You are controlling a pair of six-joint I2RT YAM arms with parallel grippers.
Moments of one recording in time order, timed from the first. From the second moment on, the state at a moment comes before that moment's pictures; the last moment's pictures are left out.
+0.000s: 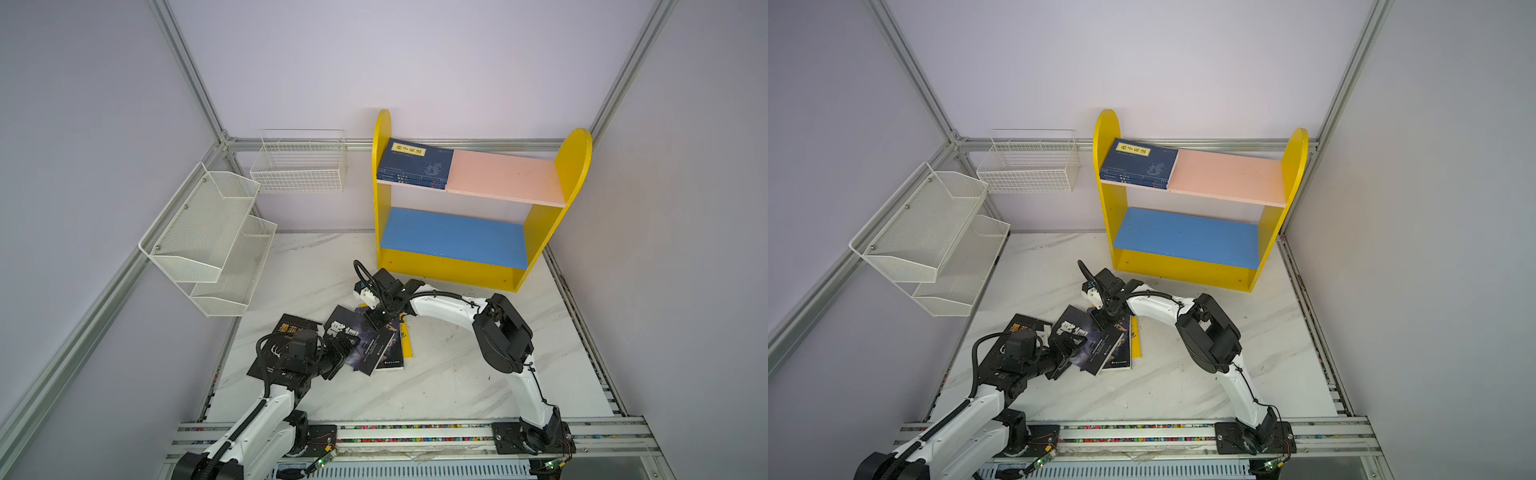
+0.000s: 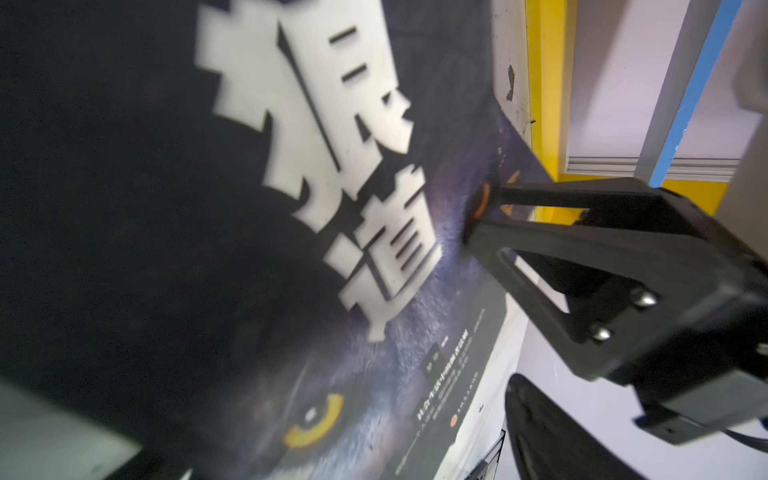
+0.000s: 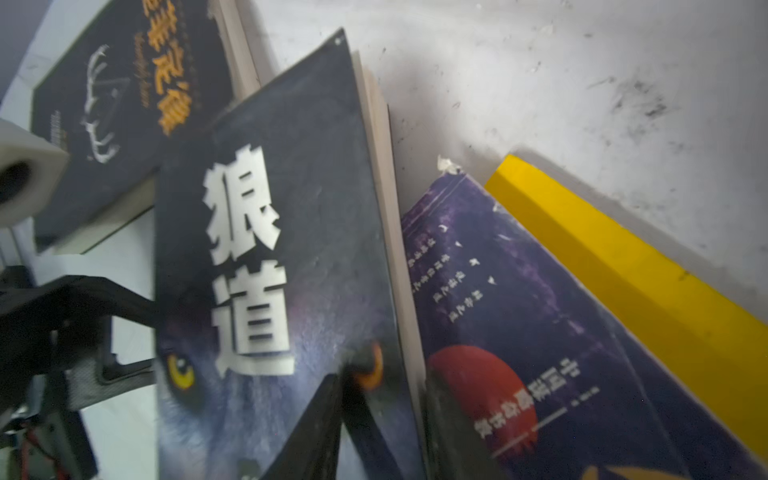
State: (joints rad) left arm -0.18 0.89 0.21 -0.06 0.44 -1.05; right arm 0.89 2.19 1.69 -0.55 -0.32 0.14
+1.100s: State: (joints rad) left arm -0.11 0.94 0.44 -0.10 0.51 -1.00; right arm 0.86 2.17 1.81 -0.62 -0.26 0.18
